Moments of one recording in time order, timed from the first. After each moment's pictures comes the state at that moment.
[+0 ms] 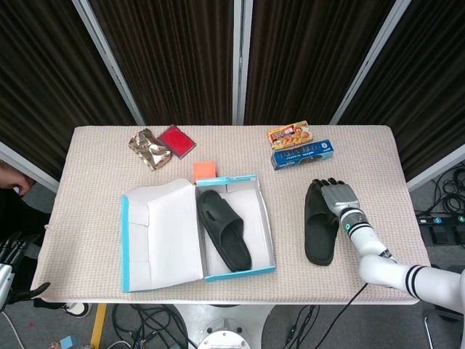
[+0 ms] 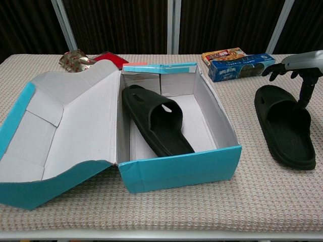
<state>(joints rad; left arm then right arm) 0.02 -1.24 0.07 -1.16 1.65 1.65 -0.47 0.99 -1.28 -0.05 -1.48 -0.45 0.71 -0.46</state>
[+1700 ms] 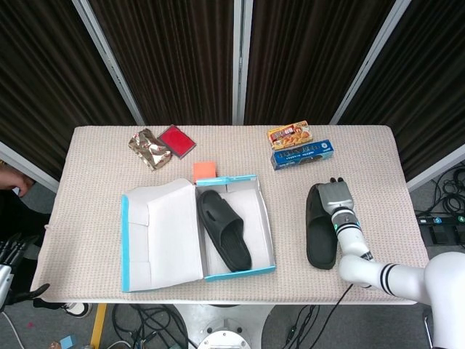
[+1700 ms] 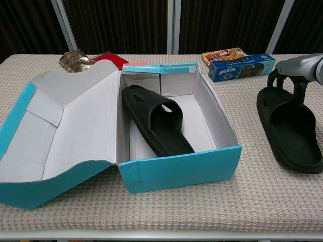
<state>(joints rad) 0.03 -1.24 0.07 -1.15 1.65 1.64 -0.50 1.03 -1.42 -0.07 -1.41 -0.30 0.88 -0.68</state>
